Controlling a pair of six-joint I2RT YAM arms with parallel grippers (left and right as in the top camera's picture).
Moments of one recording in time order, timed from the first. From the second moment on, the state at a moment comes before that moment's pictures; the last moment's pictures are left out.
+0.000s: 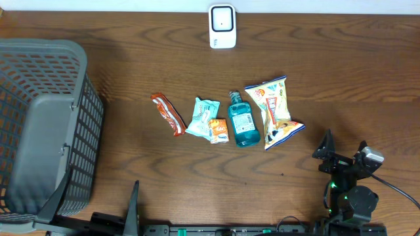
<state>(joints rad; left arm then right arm) 0.03 0.00 0.84 -0.42 0.36 0.20 -0.20 0.02 0.01 -0.07 0.02 0.29</state>
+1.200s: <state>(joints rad) 0.03 0.00 0.50 -0.46 0.39 0.01 -0.20 0.02 0.01 -0.07 0.02 0.29</state>
